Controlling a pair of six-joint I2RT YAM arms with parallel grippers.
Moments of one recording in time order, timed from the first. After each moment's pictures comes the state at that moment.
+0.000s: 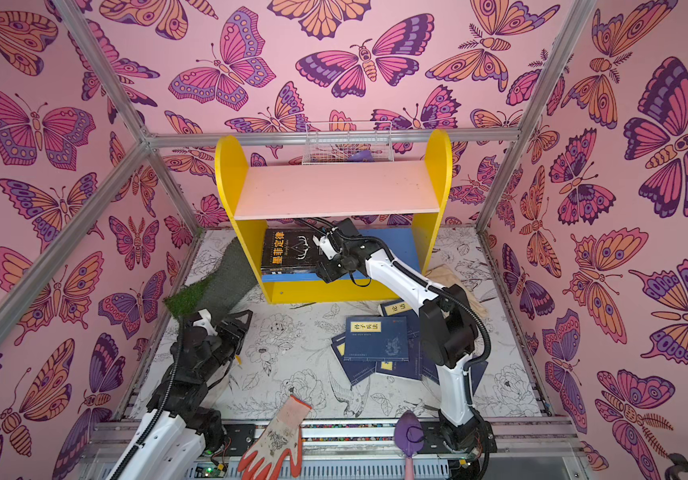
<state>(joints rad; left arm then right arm) -0.16 0.50 0.30 -0.18 0.14 -1.19 0.62 2.01 1.78 -0.63 -0.22 0.02</state>
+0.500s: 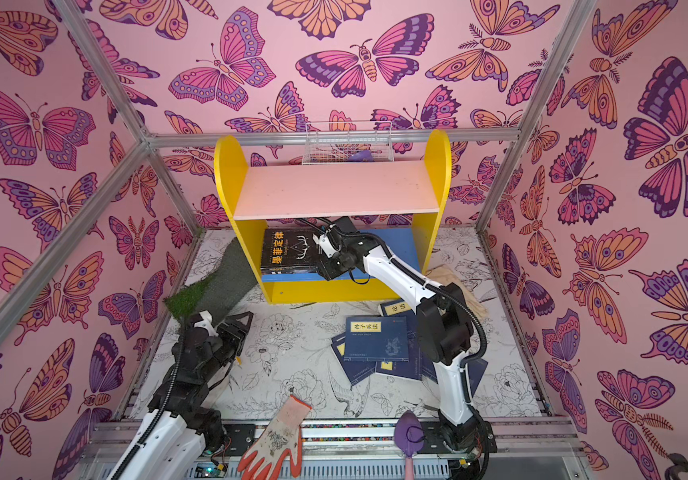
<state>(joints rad) -0.16 0.50 0.28 -0.18 0.14 -1.20 0.62 2.05 1.85 -0.71 -0.21 0.02</state>
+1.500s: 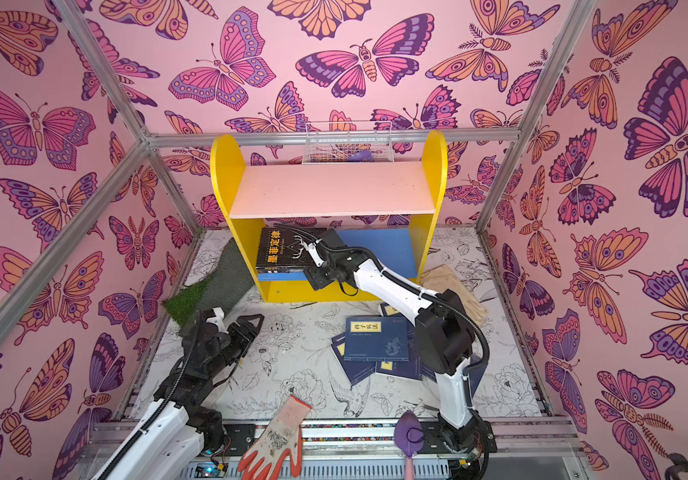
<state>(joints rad) -0.26 0.62 0.31 -0.17 0.16 -1.08 0.74 1.91 1.65 -0.52 0.05 0.06</state>
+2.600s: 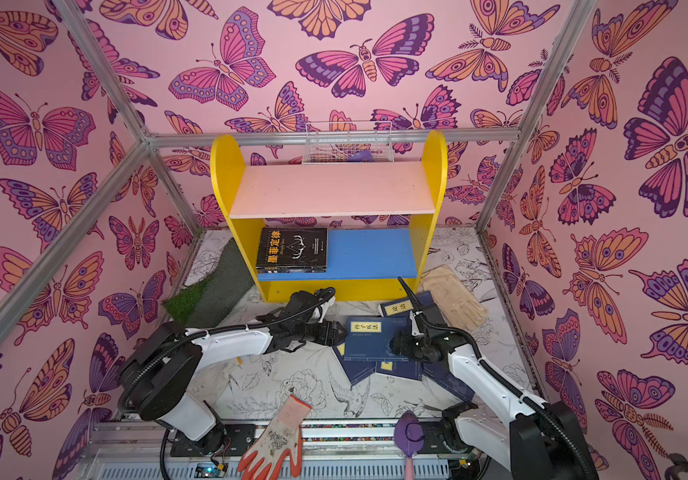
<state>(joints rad) -0.74 1.64 0.82 0.01 0.29 -0.49 0.33 1.10 0.51 -0.49 -0.25 0.55</state>
